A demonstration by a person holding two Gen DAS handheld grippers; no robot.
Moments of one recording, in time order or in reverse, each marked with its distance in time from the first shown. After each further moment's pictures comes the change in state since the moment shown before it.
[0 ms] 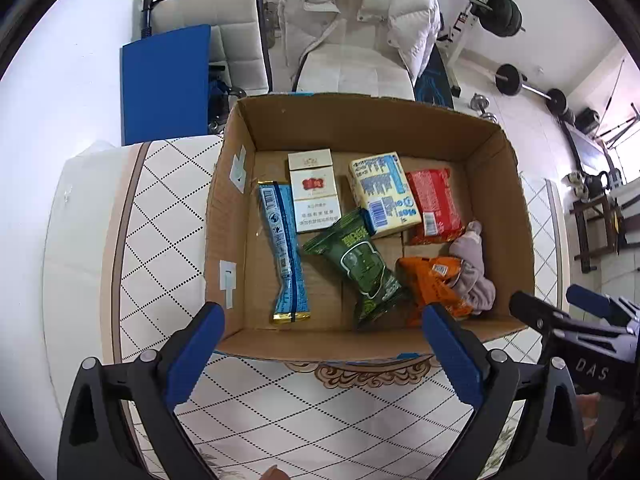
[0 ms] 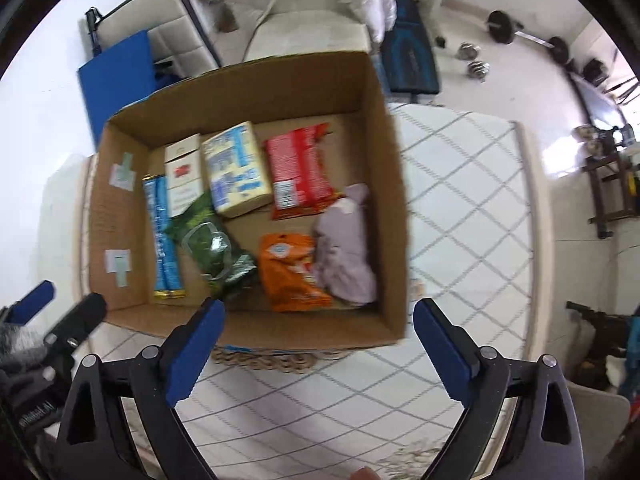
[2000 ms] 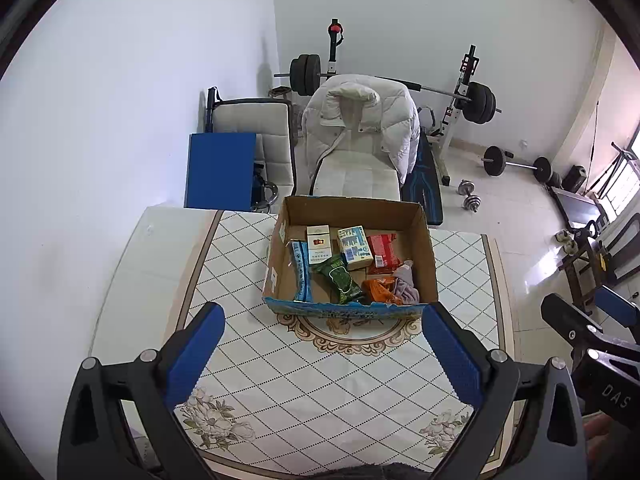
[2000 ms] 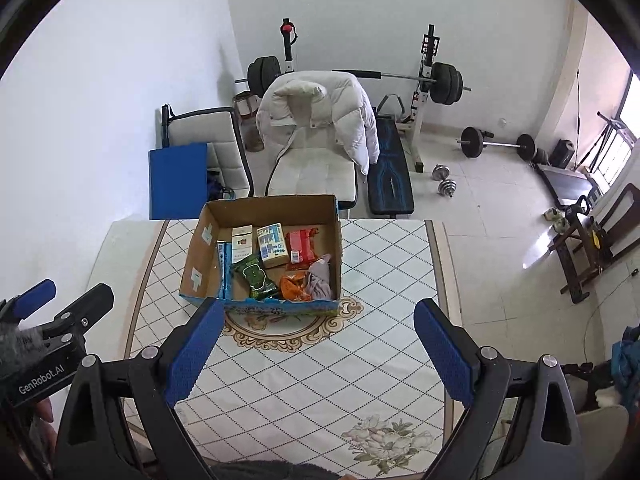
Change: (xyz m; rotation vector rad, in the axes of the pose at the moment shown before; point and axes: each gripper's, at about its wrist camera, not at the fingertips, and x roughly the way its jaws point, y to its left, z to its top) left arm -0.255 -0.037 -0.137 -0.046 -0.369 0.061; right arm -0.282 -0.026 -0.181 -0.064 -0.488 0.011
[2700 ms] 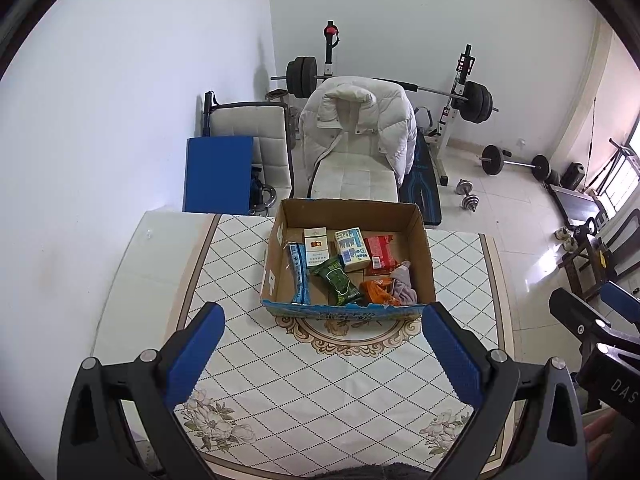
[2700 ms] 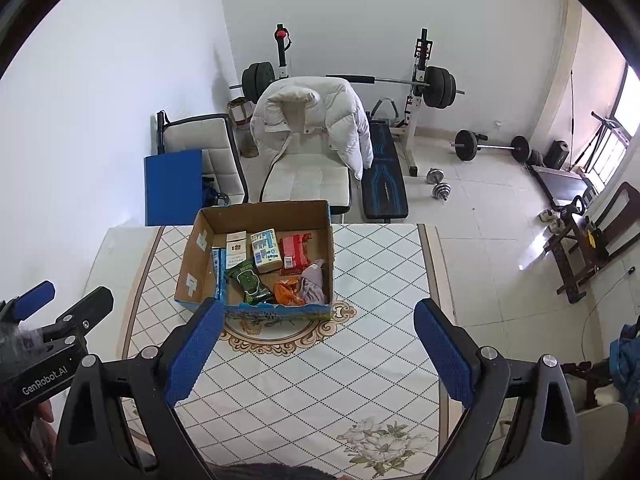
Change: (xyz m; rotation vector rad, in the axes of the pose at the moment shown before) left arm 0.000 -0.006 0.003 0.011 -0.006 -0.002; right arm -0.004 -0.007 0.001 0.009 -0.022 -0.016
